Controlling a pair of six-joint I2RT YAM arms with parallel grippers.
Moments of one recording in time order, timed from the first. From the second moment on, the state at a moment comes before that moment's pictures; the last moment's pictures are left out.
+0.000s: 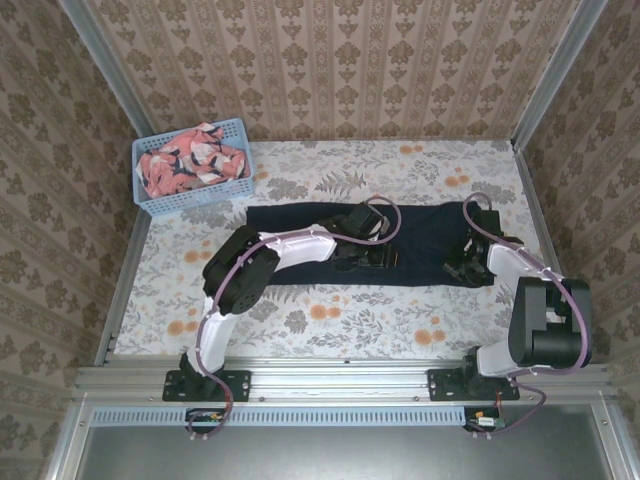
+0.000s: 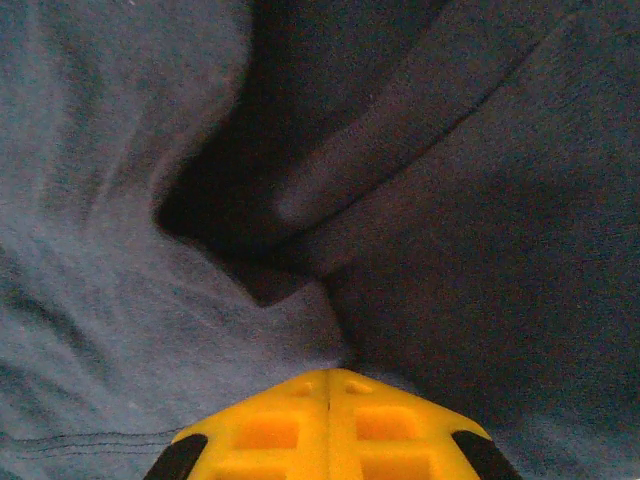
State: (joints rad) left arm -0.92 2.14 1.48 -0.26 0.34 -0.67; right arm -0.14 1.43 0.72 -0.53 -0.16 0.50
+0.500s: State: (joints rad) left arm -0.91 2.16 1.49 -0.27 0.34 -0.67; right arm -0.14 1.42 0.73 -0.54 -0.17 0.50
